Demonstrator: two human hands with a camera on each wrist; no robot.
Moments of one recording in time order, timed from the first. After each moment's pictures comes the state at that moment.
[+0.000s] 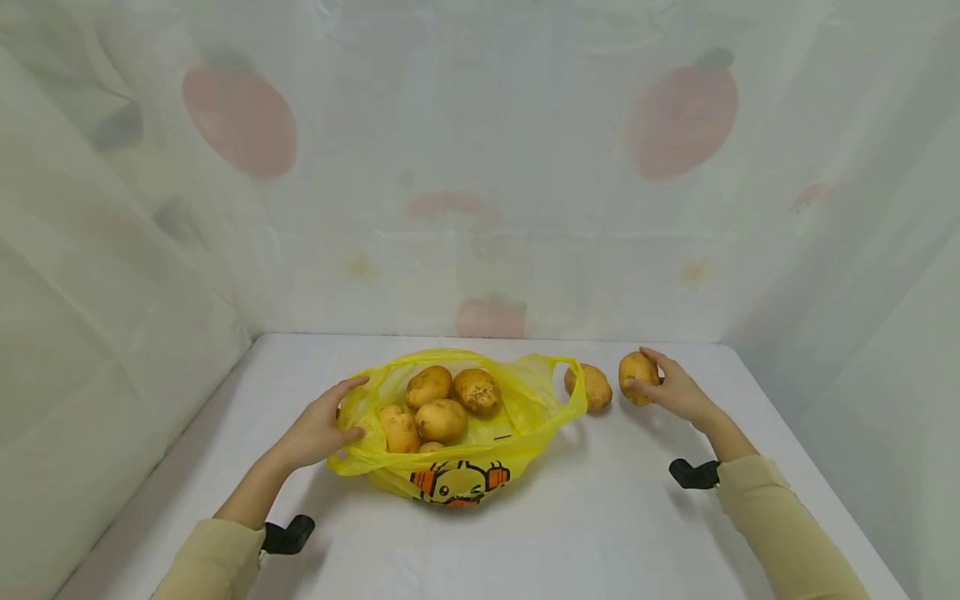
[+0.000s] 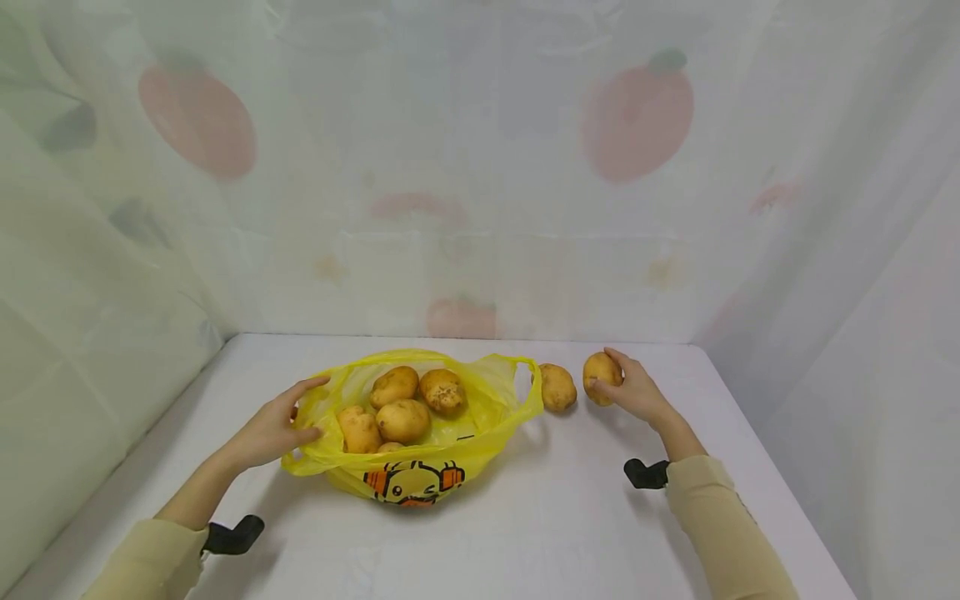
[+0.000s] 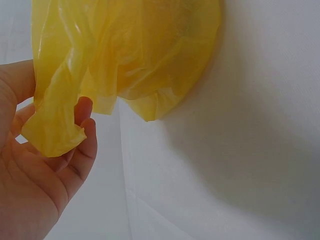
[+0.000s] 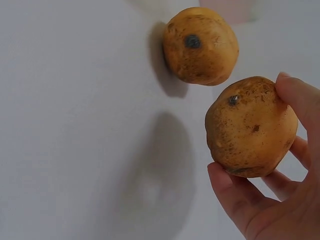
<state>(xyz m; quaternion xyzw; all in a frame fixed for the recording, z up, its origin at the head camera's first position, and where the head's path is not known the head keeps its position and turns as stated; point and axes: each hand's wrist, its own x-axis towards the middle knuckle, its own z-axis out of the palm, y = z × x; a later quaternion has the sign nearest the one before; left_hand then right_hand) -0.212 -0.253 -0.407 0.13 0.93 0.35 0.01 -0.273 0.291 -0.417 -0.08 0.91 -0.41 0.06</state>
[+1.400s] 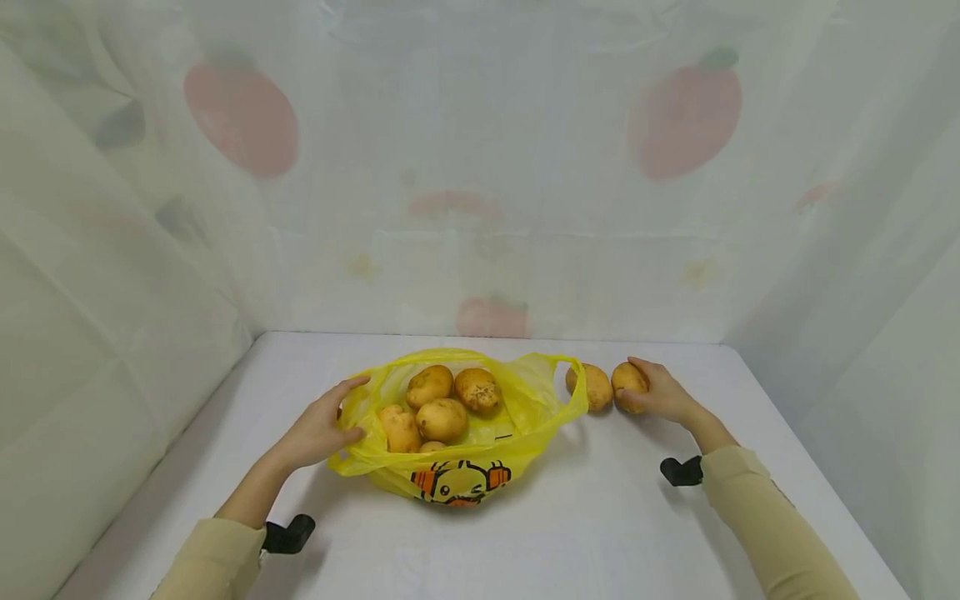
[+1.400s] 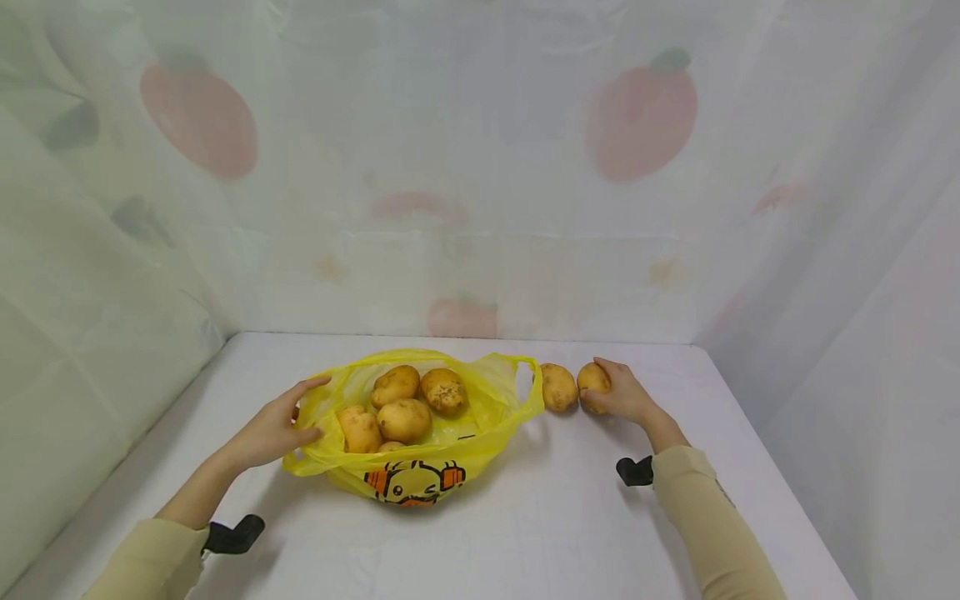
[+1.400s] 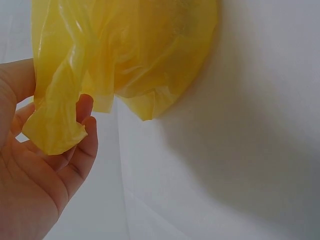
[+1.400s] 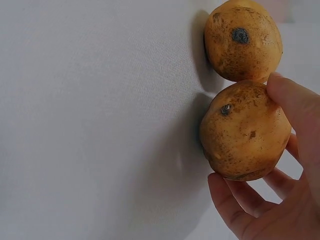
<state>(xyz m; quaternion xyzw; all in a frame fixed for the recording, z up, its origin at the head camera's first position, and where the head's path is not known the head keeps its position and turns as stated) -0.214 -0.255 -0.413 0.14 0.93 0.35 0.01 -0.287 0.279 -0.438 -0.13 0.94 -0.32 0.03</state>
